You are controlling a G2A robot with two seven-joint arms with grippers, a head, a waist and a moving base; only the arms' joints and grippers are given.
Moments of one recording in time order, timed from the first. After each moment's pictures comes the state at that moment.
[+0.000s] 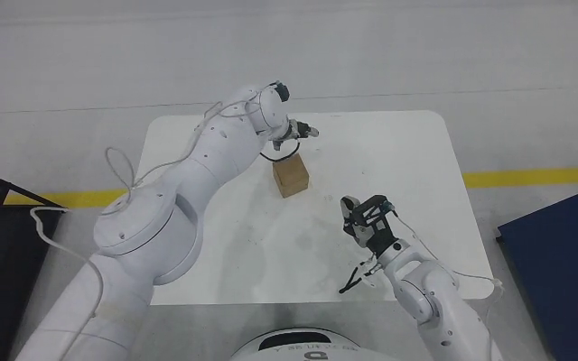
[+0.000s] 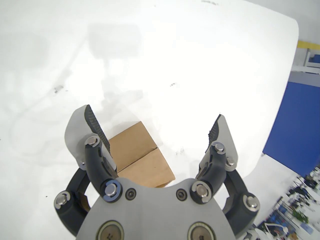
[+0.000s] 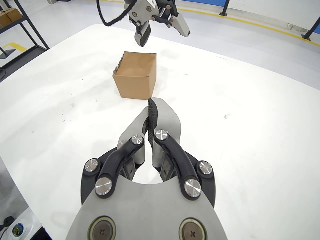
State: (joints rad) left arm 0.27 -1.64 -0.32 -0.40 -0.06 0.25 -0.87; right arm -1.89 -1.23 1.38 -2.02 -1.33 -0.25 0.18
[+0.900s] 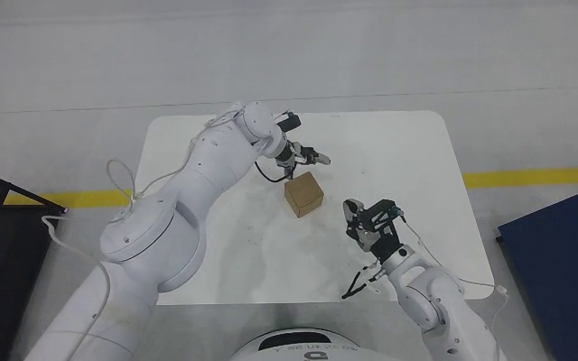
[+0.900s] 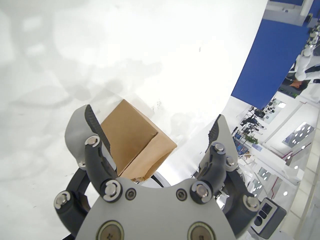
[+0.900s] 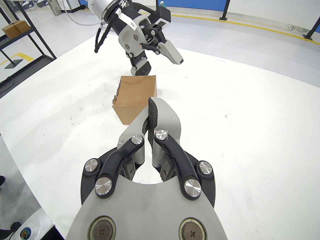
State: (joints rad) left arm 0.35 -1.64 -0.42 -0.37 -0.14 0.05 -1.13; right arm -1.93 -1.21 1.39 -2.04 -1.28 -0.26 0.13
